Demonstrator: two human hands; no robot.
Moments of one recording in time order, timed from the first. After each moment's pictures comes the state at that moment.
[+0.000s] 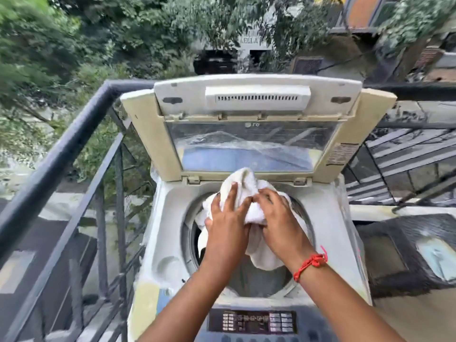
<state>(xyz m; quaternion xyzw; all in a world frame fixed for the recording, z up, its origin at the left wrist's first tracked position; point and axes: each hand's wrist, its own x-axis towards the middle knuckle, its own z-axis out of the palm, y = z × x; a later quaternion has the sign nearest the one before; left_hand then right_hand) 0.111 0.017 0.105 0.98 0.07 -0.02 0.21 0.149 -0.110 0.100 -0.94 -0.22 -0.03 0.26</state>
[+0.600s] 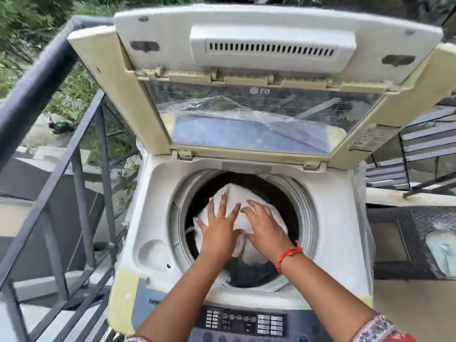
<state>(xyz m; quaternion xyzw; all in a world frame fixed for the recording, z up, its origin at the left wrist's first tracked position) 0.123 0.013 -0.029 0.96 0.11 -0.21 0.17 0.165 -0.121 -0.031 -0.92 -0.27 0.18 0.21</state>
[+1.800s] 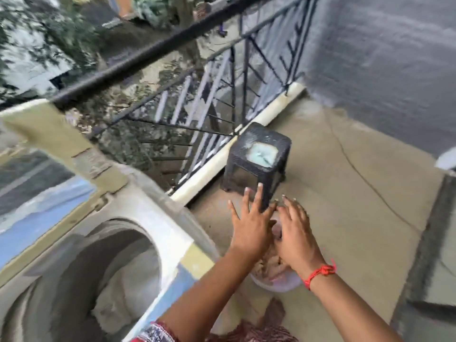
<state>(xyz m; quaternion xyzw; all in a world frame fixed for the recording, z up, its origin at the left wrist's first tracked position) 0.029 -0.385 0.039 0.88 -0.45 -0.12 0.10 -0.066 -0.469 0.034 -0.94 0.28 -0.07 0.20</state>
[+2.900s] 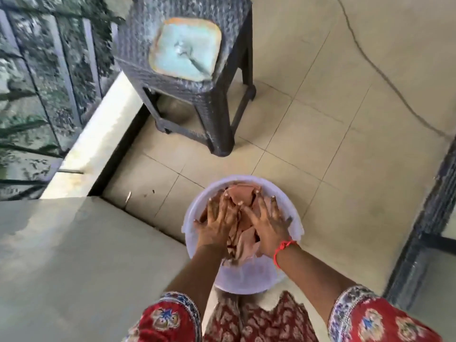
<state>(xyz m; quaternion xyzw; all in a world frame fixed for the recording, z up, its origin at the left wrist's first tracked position) 0.024 -0.504 -0.436 0.79 -0.42 -0.43 -0.15 -0.102 -0.608 -0.455 -0.83 0.39 0.24 0.31</state>
